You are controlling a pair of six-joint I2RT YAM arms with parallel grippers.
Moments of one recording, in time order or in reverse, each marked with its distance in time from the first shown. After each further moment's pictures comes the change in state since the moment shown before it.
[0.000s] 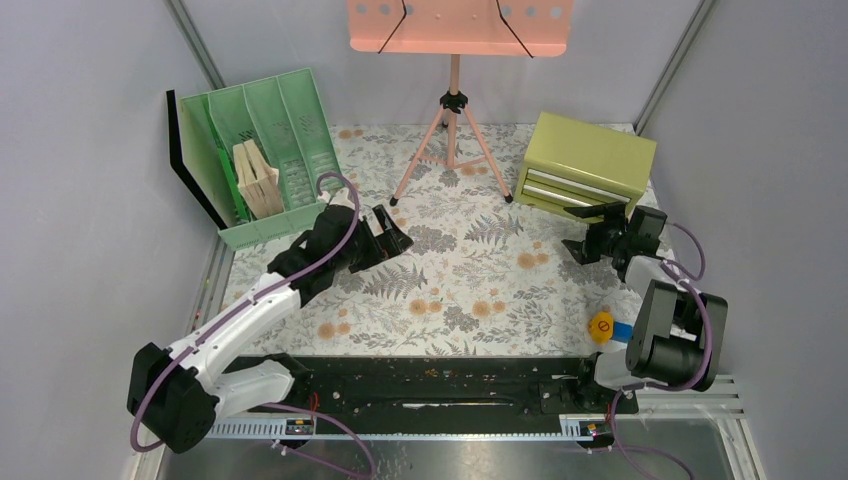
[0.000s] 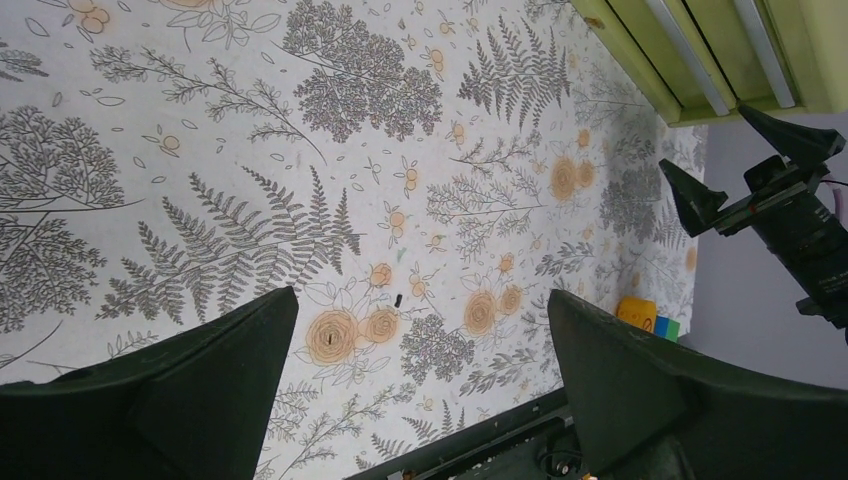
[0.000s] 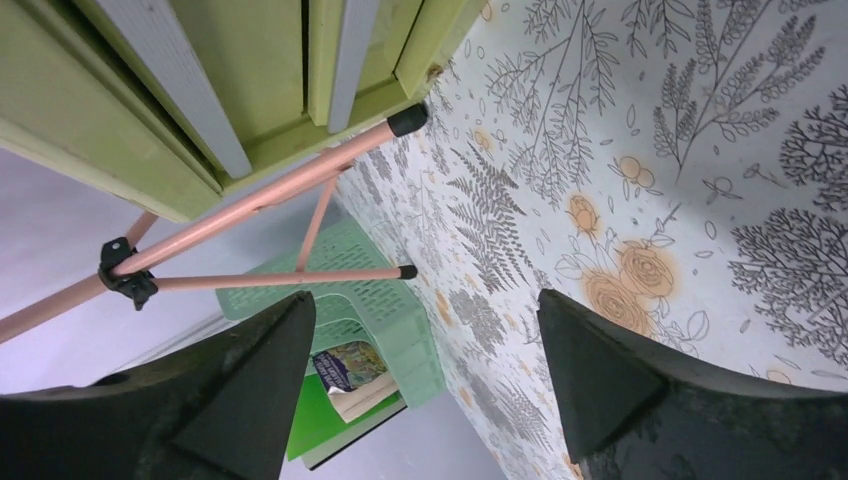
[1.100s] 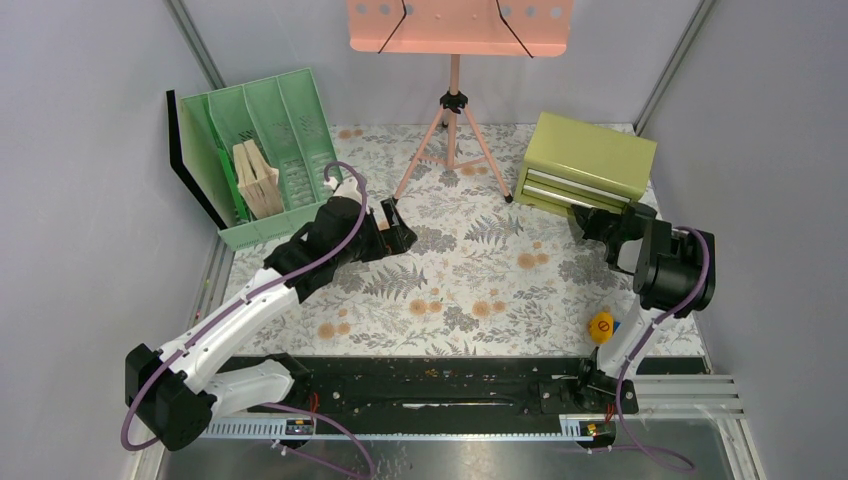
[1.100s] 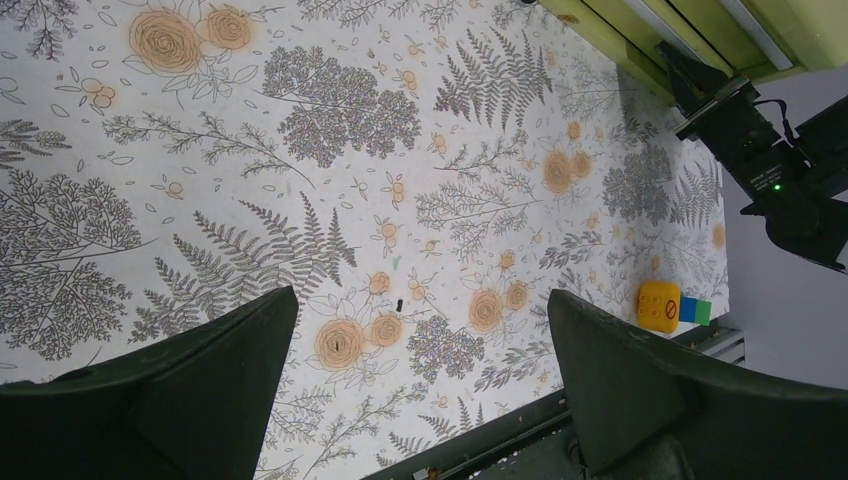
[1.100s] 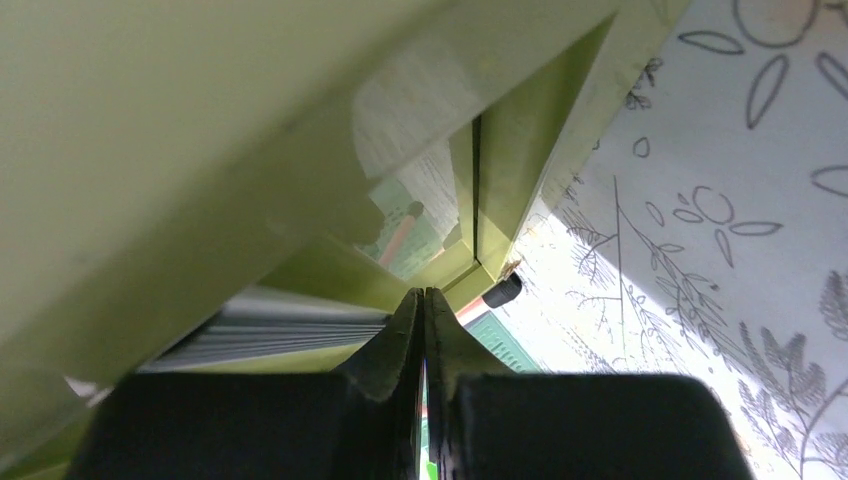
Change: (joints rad) left arm -0.051 0.006 0.117 -0.072 -0.042 0.116; right arm -0.015 0.439 0.089 0.470 0.094 0.401
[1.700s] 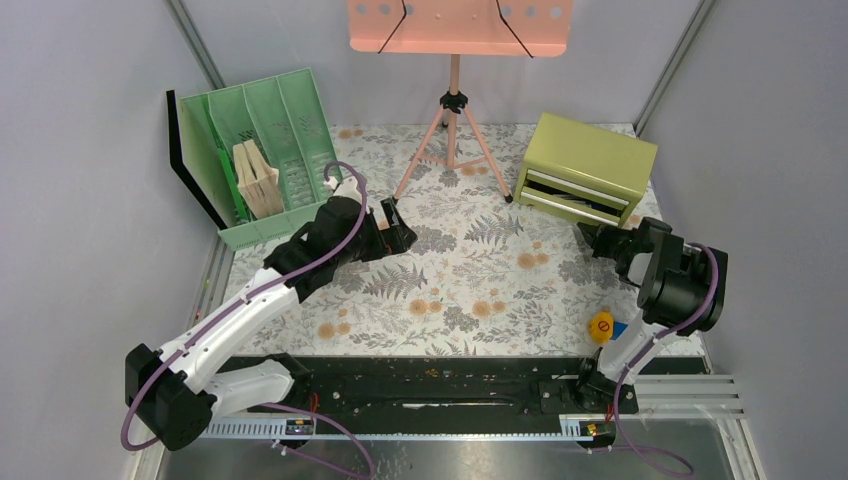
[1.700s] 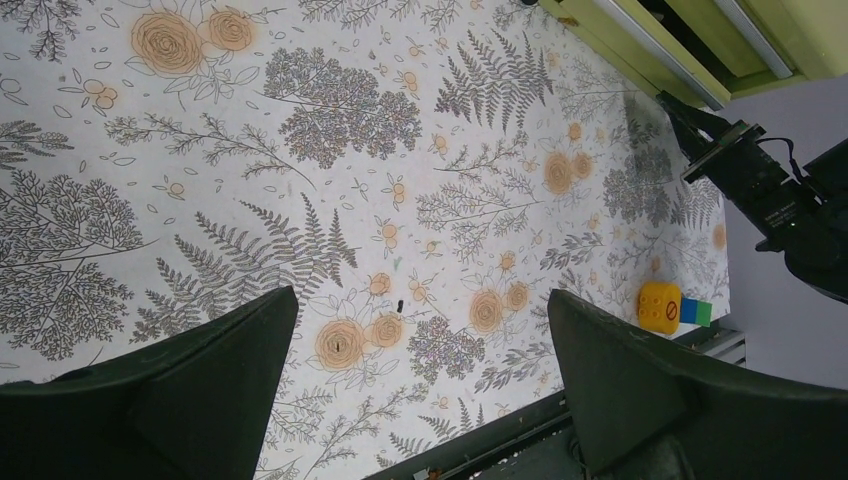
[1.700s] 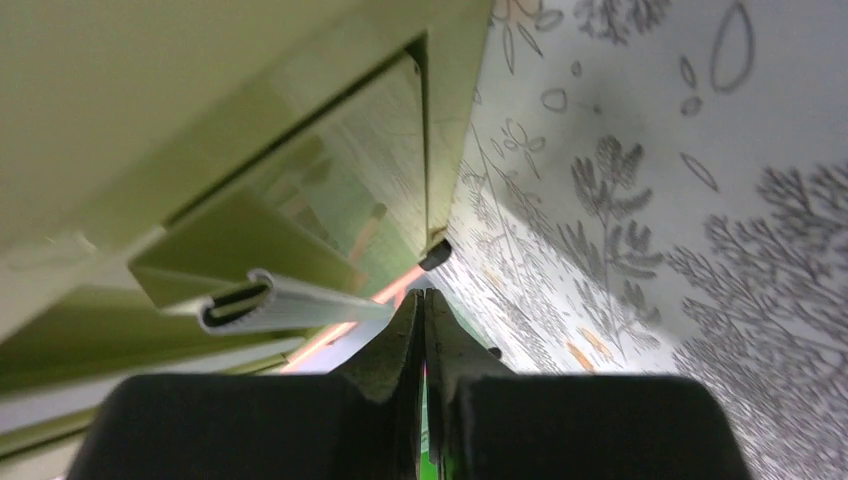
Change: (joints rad) left arm 0.000 0.000 0.000 -0.004 -0.003 0.000; right arm -0.098 -0.120 -0.105 -0.137 -0.102 -0.175
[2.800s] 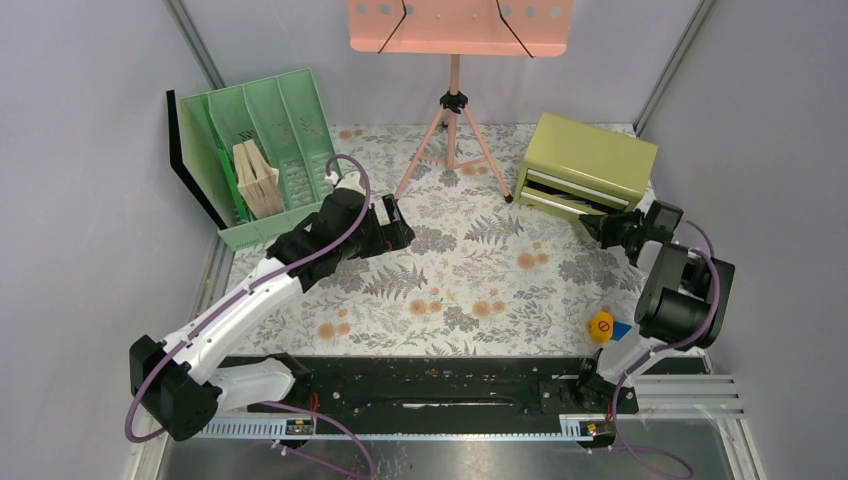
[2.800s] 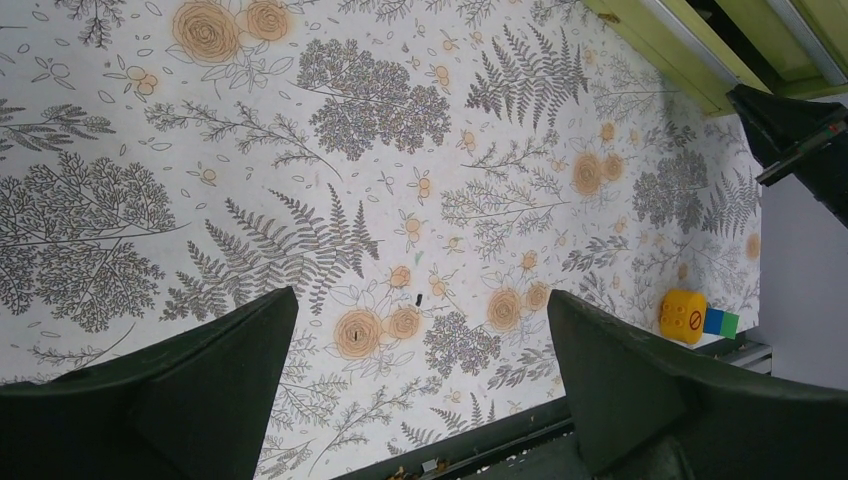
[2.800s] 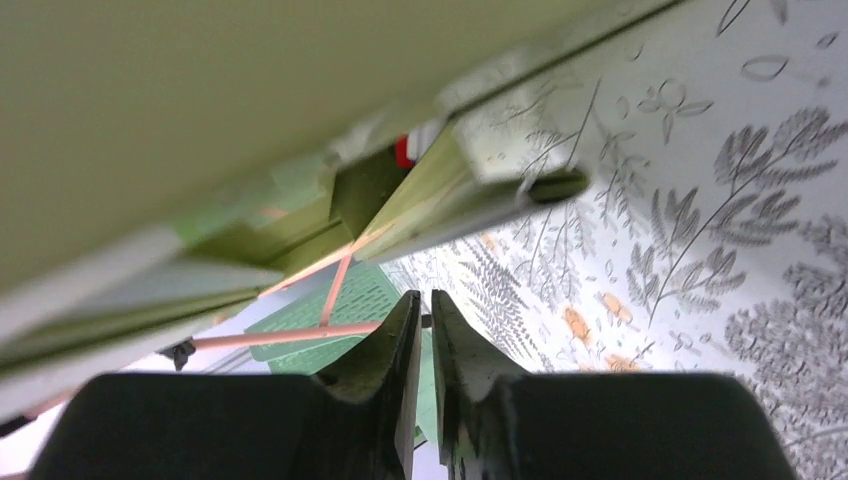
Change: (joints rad) left arm 0.000 0.056 0.091 -0.111 -0.037 -0.004; right arm -0.003 -0.065 0.151 -0.257 -0.056 -0.273
